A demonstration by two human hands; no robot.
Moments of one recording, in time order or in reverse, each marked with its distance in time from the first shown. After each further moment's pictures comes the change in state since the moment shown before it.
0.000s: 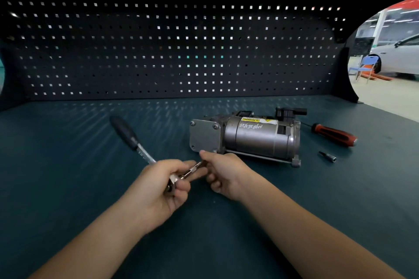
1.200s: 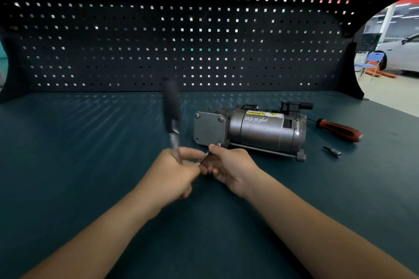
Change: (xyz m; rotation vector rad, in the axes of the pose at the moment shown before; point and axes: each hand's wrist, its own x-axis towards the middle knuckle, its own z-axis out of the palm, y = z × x) left_hand 0.002 -0.007 -0.008 0.704 0.026 0.411; right_hand -0.006 0.006 0.001 0.176 0.056 -0.101
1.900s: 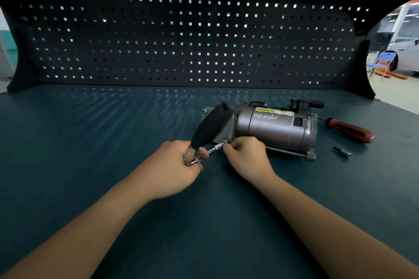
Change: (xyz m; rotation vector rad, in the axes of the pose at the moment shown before) left_hand 0.011 -0.004 -0.022 0.489 -0.152 0.186; right_hand 0.016 0.001 -0.025 -0.978 0.250 -0.577
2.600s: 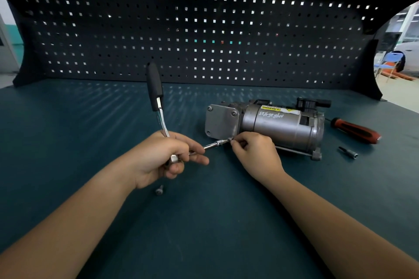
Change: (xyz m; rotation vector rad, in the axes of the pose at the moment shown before) left_hand 0.009 -0.006 -0.018 -0.680 -0.082 -0.301; right_hand 0.005 0.012 -0.002 -0.155 0.076 -0.183
